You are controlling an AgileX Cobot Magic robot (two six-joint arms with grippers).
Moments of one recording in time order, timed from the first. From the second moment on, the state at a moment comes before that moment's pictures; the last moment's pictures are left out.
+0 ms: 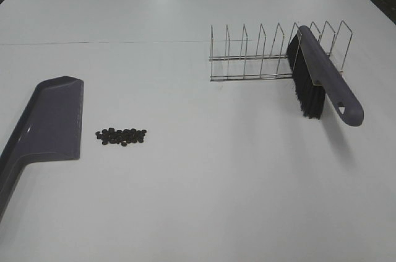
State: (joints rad) left arm 0.18 0.00 -0.52 0.08 1.08 -0.13; right arm 0.05 0.00 -0.46 0.09 1.12 -0.12
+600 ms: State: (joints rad) left arm 0.18 0.19 -0.52 0.08 1.08 -0.11; right arm 0.05 0.00 -0.46 0.09 1.12 -0.12
